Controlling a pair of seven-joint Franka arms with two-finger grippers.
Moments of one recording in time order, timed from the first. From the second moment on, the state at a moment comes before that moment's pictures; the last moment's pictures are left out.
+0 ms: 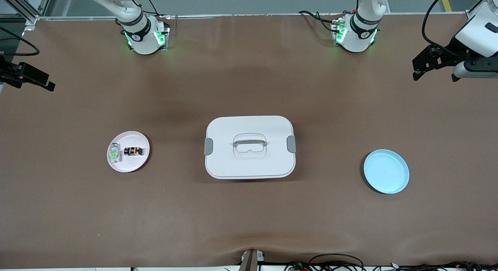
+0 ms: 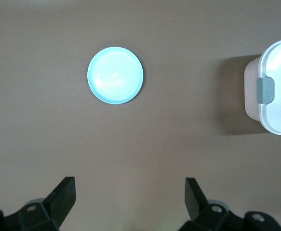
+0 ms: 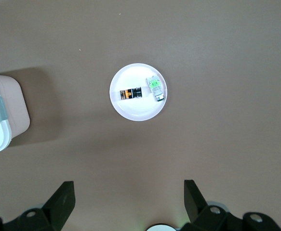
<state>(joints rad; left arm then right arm) -0.02 -0.08 -0.12 -1.57 0.03 1.52 -0.07 -0.03 0.01 -0.04 -1.47 0.06 1.41 0.08</state>
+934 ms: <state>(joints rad) -0.02 -0.08 -0.12 -1.57 -0.01 1.52 -0.07 -0.02 0.03 -0.04 -1.47 0.06 1.44 0.08</state>
